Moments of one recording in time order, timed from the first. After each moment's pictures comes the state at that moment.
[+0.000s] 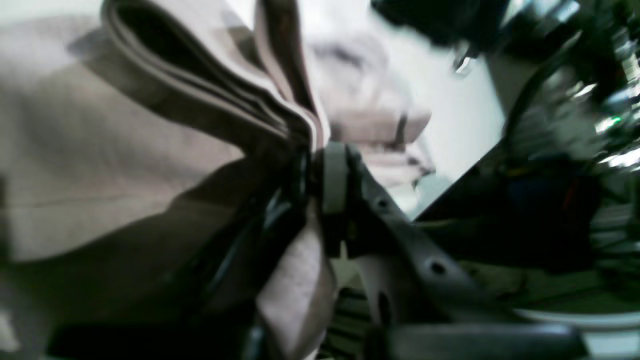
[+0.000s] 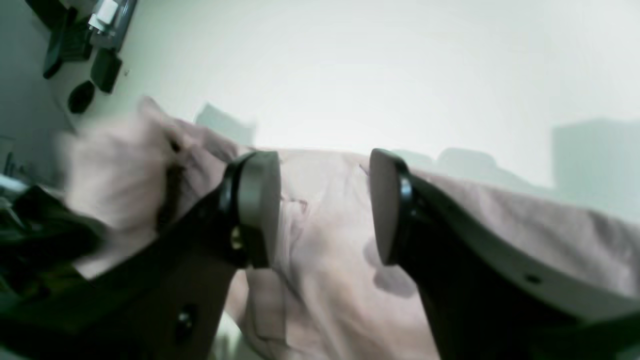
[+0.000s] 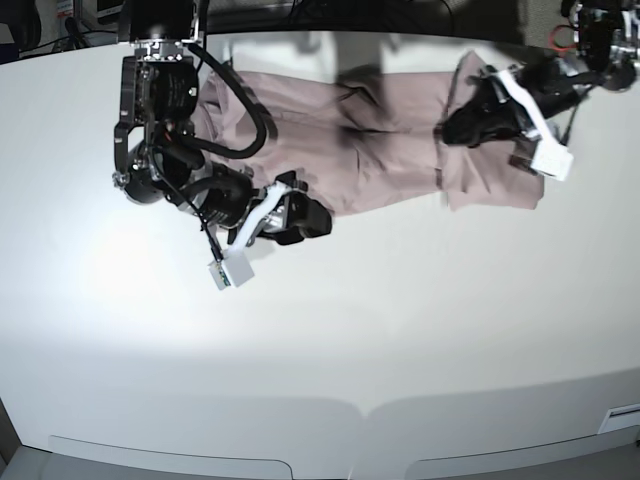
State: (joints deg) left arm 27.9 -17.7 -9.9 104.4 -63.9 -34.9 49.9; right arm -1.5 3.3 5.7 95.4 43.6 34.4 -63.2
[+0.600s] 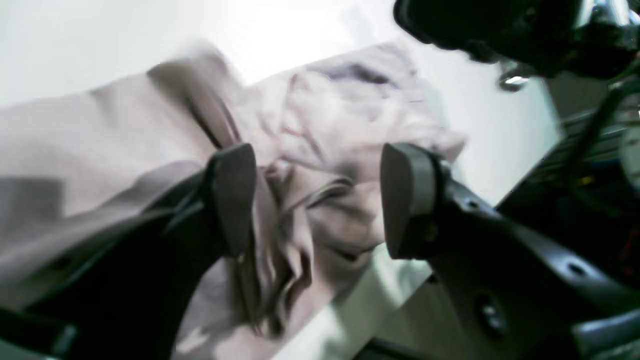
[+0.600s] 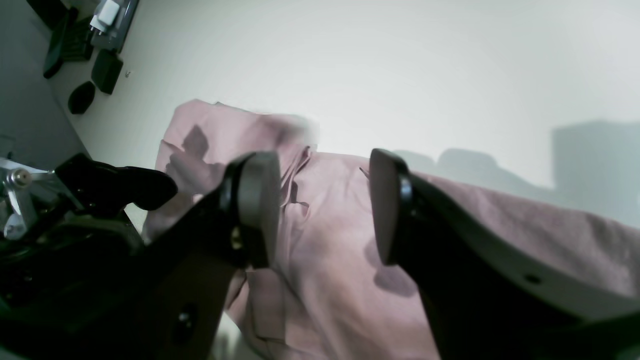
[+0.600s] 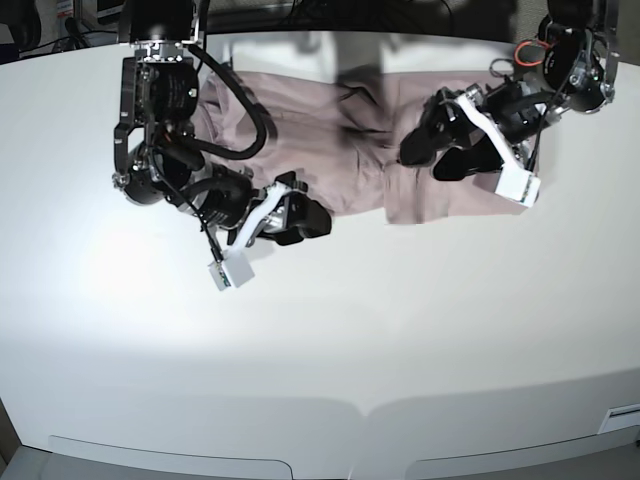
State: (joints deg) left arm 22.1 -17.1 -1.5 104.4 -55.3 -28.5 42.3; right arm -1.3 3.3 5.7 95.4 43.4 34.4 -63.4
